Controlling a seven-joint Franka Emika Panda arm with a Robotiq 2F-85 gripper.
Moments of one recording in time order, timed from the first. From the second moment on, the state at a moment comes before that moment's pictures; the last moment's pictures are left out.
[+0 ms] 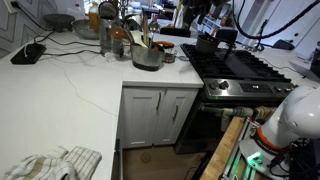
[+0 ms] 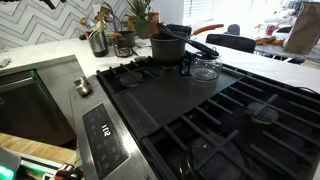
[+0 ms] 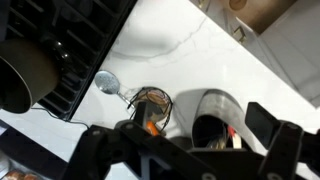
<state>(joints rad) 0.00 -0.25 0.15 -1.87 -0.28 1.79 0.25</state>
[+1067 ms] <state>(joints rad) 0.00 0.05 0.13 -1.49 -0.32 1.89 0.61</state>
